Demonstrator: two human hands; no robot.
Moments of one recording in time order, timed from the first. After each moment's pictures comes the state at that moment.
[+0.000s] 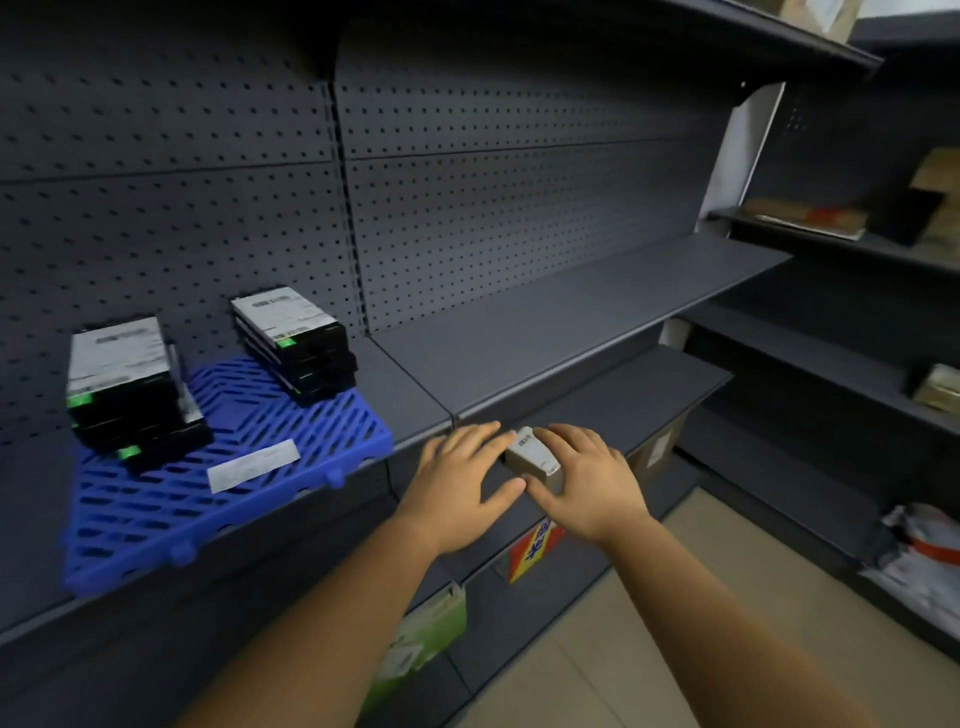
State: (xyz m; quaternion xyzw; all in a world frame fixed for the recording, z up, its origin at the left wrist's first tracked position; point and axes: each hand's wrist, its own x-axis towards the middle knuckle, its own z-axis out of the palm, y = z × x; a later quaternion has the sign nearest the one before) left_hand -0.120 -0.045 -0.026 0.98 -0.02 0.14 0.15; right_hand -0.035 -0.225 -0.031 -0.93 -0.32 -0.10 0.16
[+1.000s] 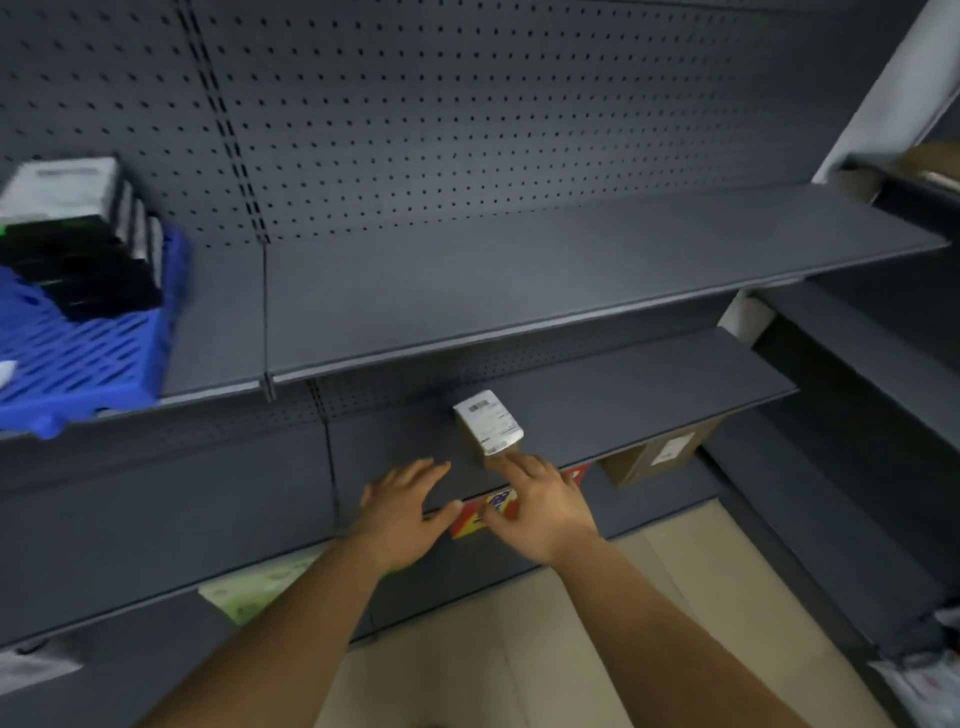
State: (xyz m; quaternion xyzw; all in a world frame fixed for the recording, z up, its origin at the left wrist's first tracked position) left_hand 0.038 -0.162 -0.164 0.93 0.27 -0.05 0.23; right_hand 0.177 -0.322 -0.146 -0.88 -0.44 0.11 0.13
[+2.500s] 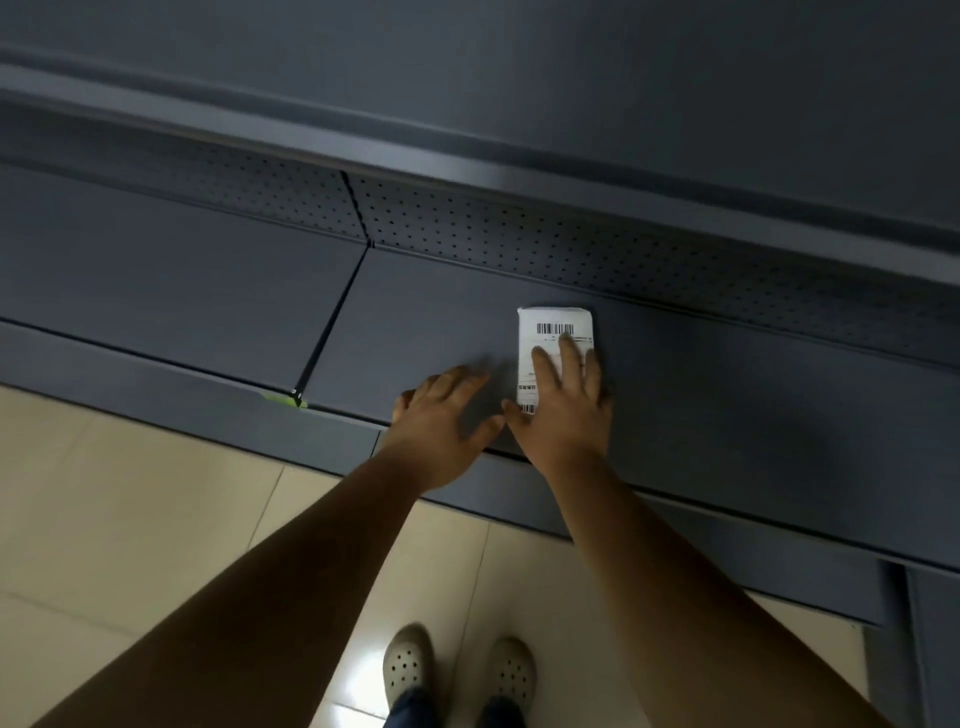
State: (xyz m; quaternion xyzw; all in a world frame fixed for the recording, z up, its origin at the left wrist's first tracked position) left_hand 0.212 -0.147 -0.352 0.82 0.52 0.00 0.25; right_hand 0.380 -0.182 -0.377 -0.81 -0.57 0.09 0.08
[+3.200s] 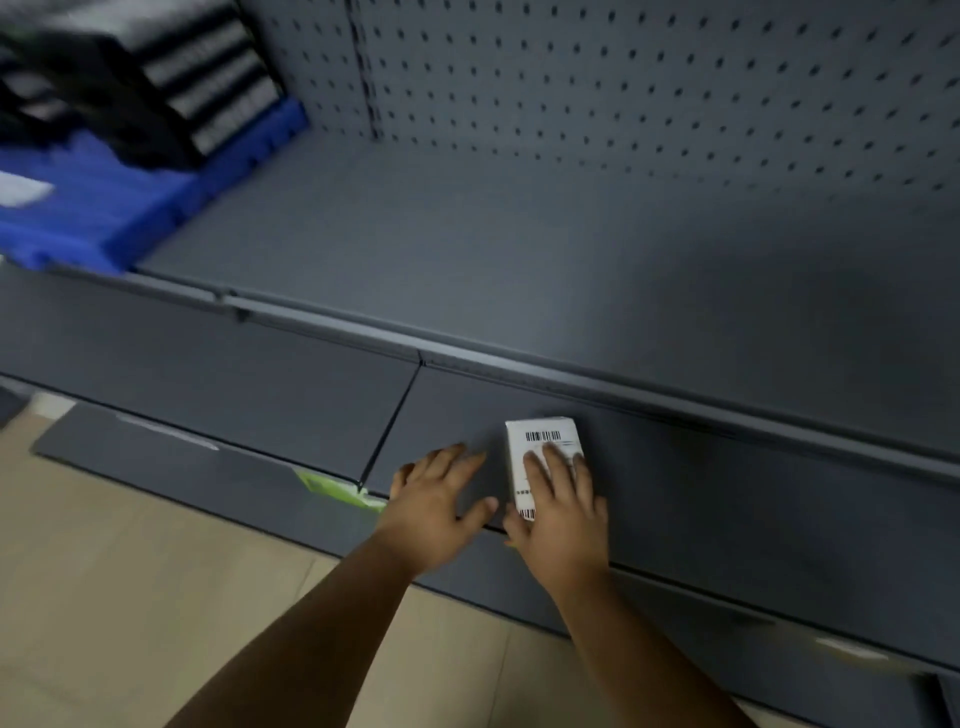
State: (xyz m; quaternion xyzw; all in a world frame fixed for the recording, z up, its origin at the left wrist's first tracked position) left_hand 0.155 -0.169 -0.251 0.83 0.52 0.05 0.19; right_hand 0.328 -0.223 -0.283 -0.77 -0.62 0.04 0.13
